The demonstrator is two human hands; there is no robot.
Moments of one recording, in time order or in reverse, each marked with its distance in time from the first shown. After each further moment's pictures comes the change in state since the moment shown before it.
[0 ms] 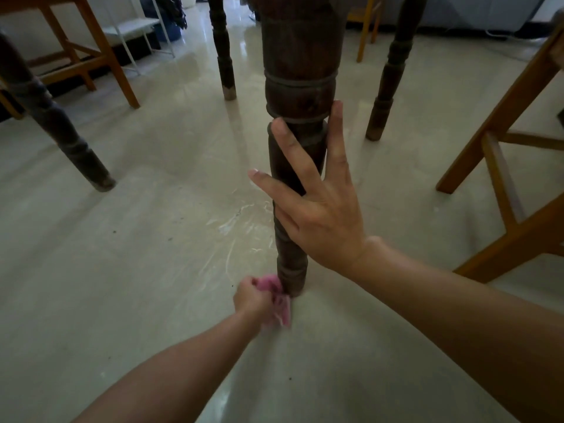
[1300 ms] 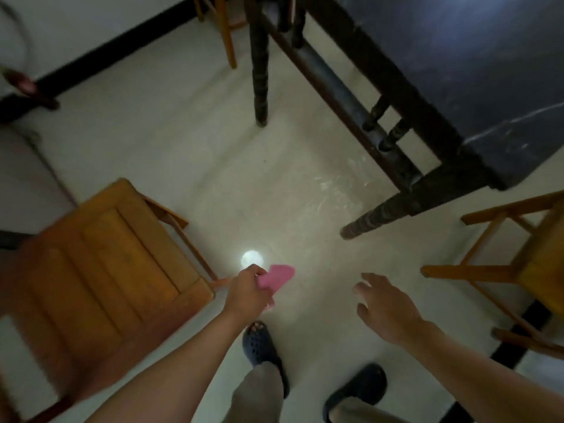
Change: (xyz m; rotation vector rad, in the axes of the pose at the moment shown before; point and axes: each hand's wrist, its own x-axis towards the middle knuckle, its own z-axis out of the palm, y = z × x) left_hand -0.415 0.097 -0.362 0.045 -0.034 -0.182; right_hand 0.219 -0.124 -0.299 0.298 -1.714 0.154
